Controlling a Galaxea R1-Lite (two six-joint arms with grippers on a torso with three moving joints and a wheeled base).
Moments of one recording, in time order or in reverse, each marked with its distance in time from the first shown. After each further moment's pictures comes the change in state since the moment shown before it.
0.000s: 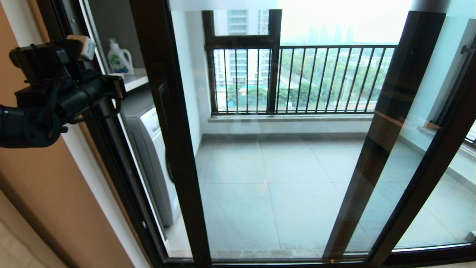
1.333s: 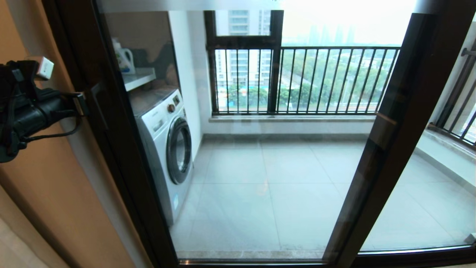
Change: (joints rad) left arm 0.158 -0.042 0.154 -0.011 -0.207 -0.010; right arm 0.000 0.000 0.000 0.000 0.000 0.000
